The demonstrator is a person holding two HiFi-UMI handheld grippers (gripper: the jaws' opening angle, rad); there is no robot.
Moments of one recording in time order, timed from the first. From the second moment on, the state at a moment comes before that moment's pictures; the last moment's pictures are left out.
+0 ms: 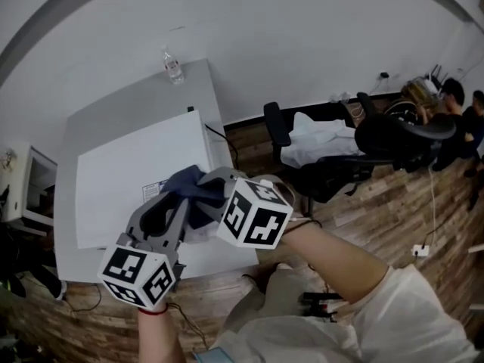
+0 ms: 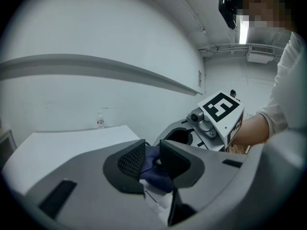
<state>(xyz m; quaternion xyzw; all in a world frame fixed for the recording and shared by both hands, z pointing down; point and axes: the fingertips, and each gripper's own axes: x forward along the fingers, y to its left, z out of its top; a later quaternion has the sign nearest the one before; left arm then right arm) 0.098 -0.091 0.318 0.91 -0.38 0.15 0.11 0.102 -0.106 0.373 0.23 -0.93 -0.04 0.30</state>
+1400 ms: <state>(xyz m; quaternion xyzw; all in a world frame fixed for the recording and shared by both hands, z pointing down) 0.178 -0.179 0.369 0.83 -0.09 0.54 -0.11 0.152 -0.177 0.389 0.15 -0.97 -0.02 0.20</state>
